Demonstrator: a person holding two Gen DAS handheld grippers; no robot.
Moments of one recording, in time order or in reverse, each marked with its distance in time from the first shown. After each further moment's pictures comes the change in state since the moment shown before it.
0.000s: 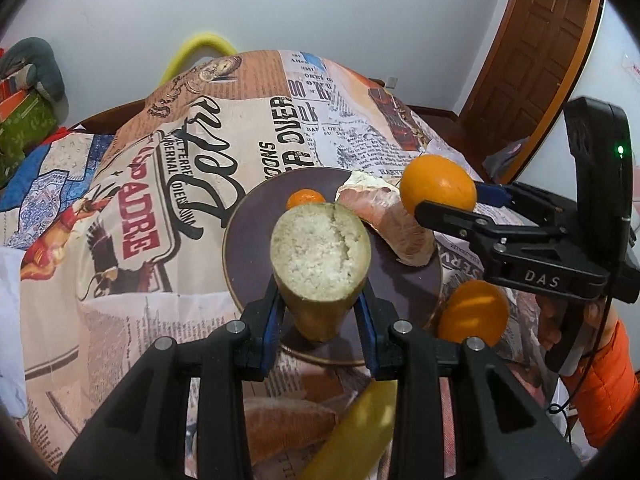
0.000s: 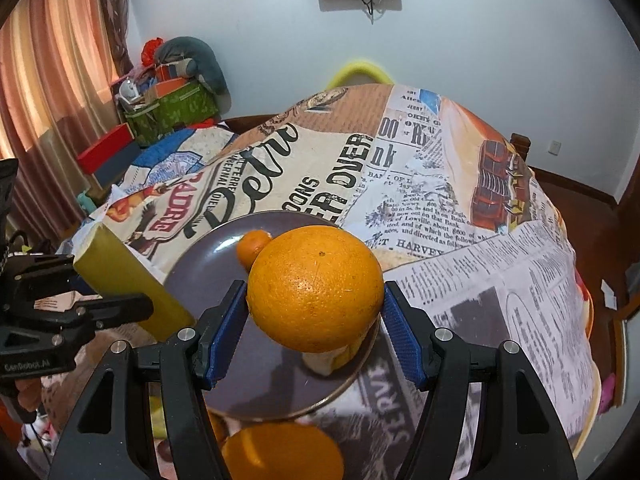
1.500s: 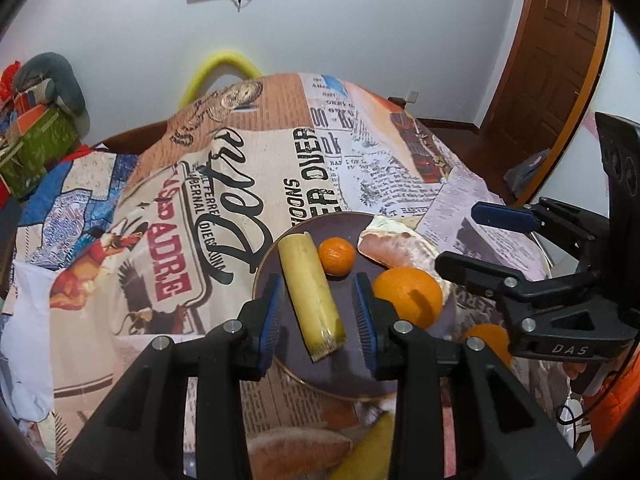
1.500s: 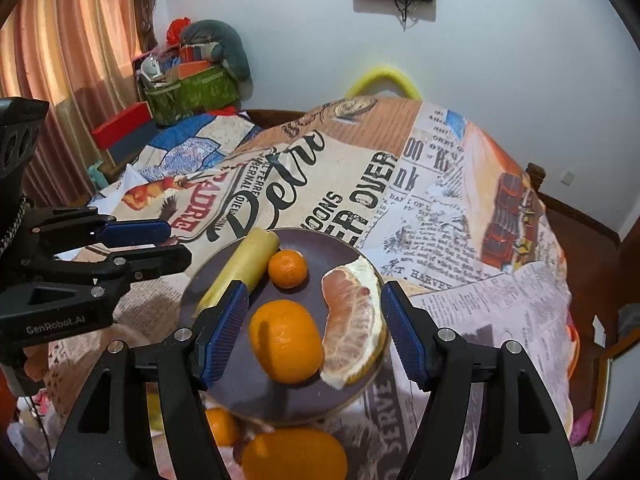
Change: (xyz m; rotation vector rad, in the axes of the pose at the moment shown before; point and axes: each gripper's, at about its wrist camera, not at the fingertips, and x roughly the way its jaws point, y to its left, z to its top) left arm -0.020 0.001 0.032 -0.002 -0.055 0.096; right arm -0.018 0.022 0.024 -0.114 0.022 0.020
